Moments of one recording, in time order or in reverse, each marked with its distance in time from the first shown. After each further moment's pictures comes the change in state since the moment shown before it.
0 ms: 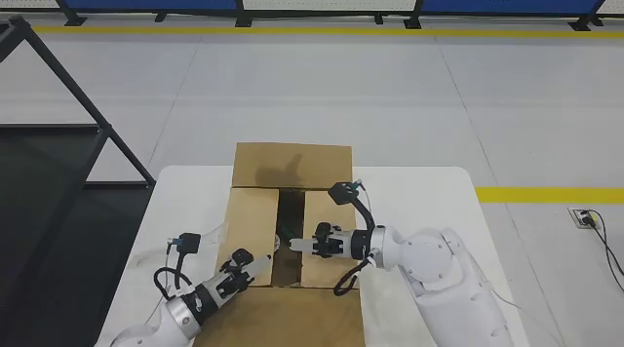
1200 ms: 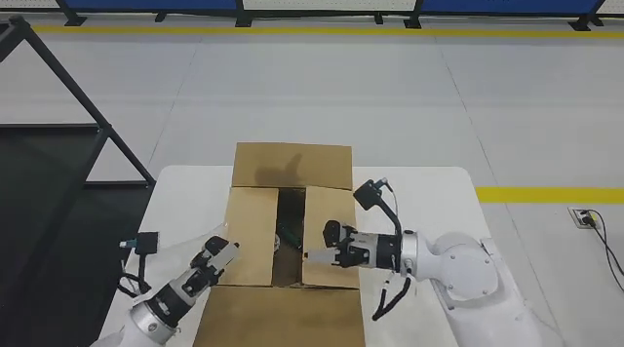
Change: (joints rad) left arm 0.106 0.018 -0.152 -0.122 -0.151 -0.061 0.097; right arm -0.114 0.073 0.116 -0.237 0.177 -0.111 0.069
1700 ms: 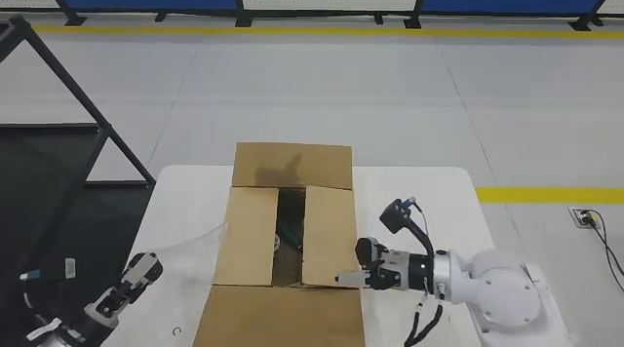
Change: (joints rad) left arm 0.168 0.017 -0.302 0.018 -0.158 -0.049 -0.083; right arm -0.126 0.058 0.107 -0.155 -0.100 -0.008 0.173
